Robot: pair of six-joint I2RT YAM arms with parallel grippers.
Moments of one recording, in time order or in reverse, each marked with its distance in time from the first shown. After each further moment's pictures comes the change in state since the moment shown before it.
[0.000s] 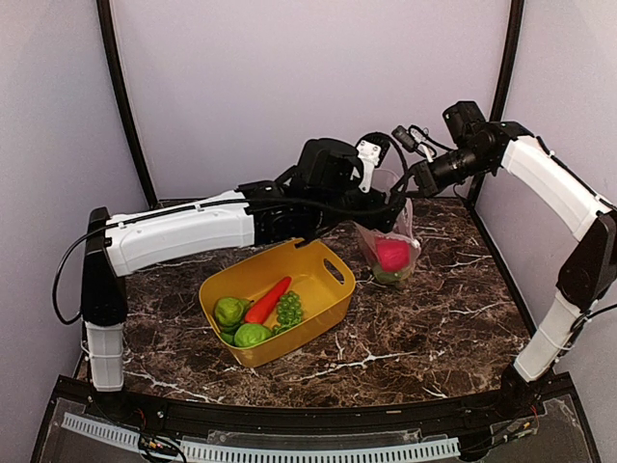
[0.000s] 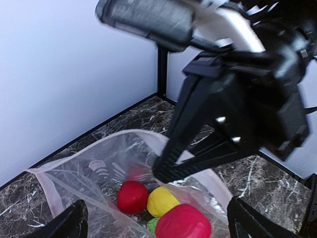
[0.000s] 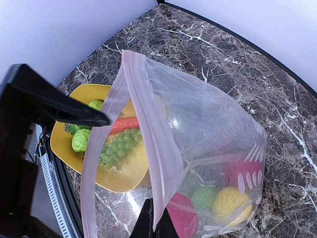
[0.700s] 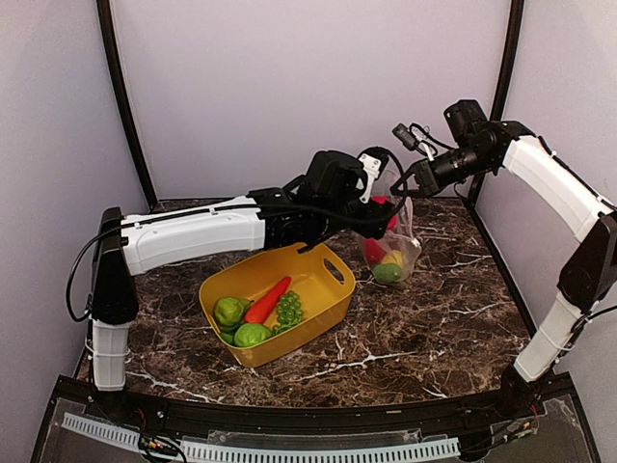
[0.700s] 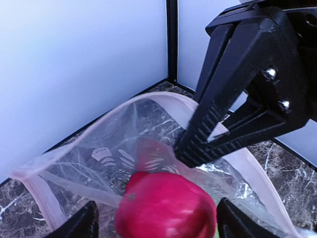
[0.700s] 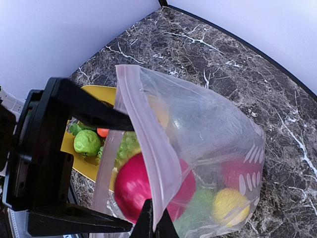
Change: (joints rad) left arm 0.015 0.017 -0.030 -0.017 -0.014 0.026; right arm 0.000 -0.004 0.000 0.006 -0.011 -0.003
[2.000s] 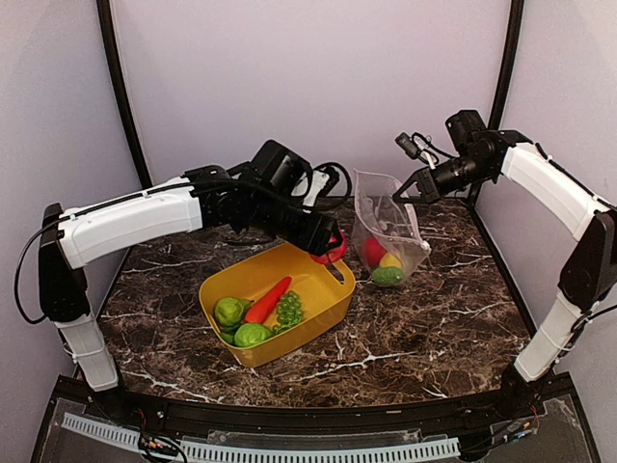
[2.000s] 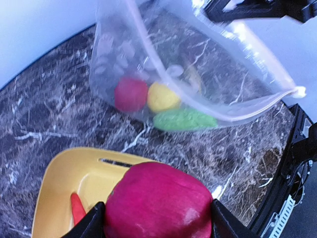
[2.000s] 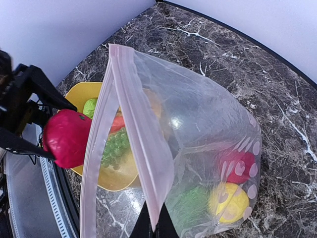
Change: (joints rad) left arm 0.110 -0.265 -0.230 -0.431 0.331 -0.154; right arm -0.035 -0.003 -0.086 0.052 -0.022 -0.005
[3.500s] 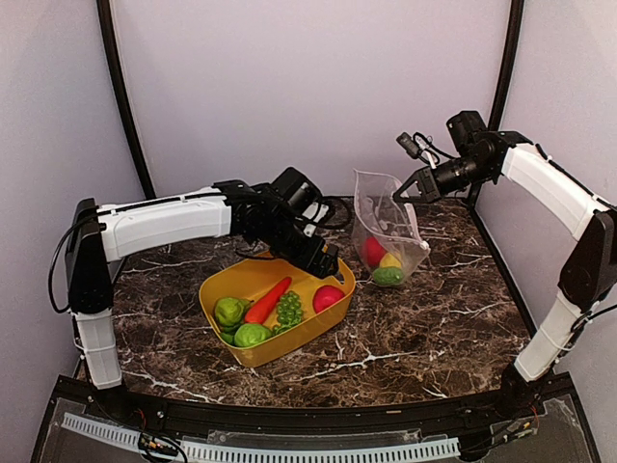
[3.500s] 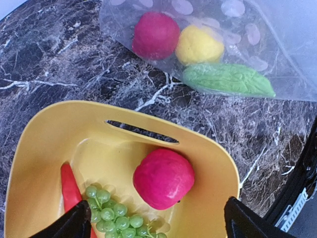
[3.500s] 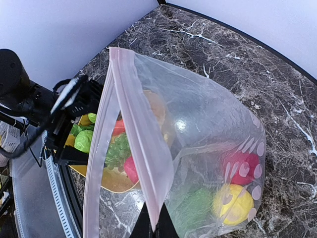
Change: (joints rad) left arm 0.045 0.119 0.017 -0.076 0.038 -0.047; right arm -0.011 0.001 -0.006 0.009 -0.033 0.018
